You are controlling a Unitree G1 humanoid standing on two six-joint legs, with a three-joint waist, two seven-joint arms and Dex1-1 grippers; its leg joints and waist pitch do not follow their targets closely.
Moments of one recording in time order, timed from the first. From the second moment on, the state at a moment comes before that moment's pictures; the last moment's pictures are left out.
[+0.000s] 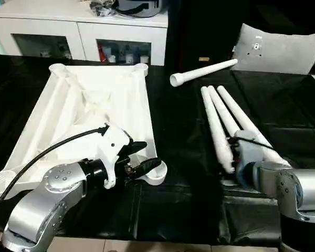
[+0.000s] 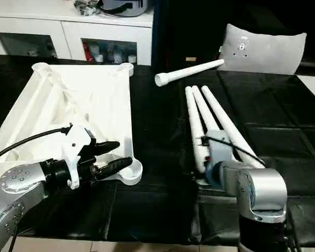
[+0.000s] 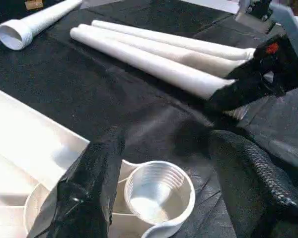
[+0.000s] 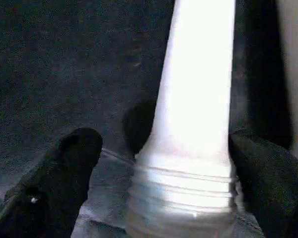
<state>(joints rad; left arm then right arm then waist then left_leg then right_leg) -0.12 0.48 -0.13 -0.48 -0.40 0.70 -0.61 -0.32 -0.20 -0.14 -0.34 0.20 1.54 0.18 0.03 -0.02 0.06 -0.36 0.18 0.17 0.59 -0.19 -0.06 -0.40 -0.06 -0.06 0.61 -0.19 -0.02</state>
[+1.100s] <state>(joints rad) -0.13 0.48 -0.15 -0.49 -0.39 0.70 -0.59 -0.29 -0.23 -0.14 -0.25 0.16 1.21 0.17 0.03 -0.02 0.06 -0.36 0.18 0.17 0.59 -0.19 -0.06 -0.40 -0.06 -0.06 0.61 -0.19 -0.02</state>
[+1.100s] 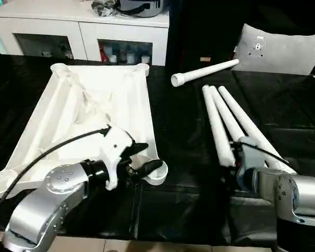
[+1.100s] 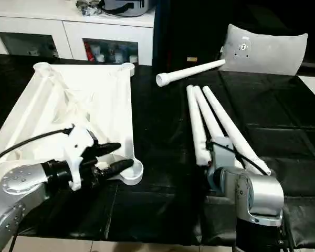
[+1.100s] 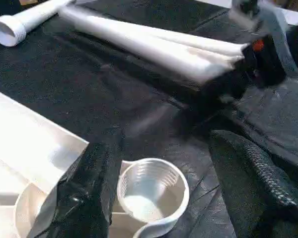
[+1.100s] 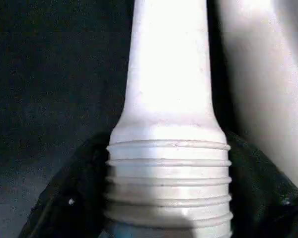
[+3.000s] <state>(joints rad) -0.12 0.50 -0.14 -0.49 -0.39 0.73 -0.60 -1.03 -0.66 0.37 0.95 -0.17 0.59 0.99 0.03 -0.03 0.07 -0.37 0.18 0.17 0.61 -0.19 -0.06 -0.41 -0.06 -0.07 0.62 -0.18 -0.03</state>
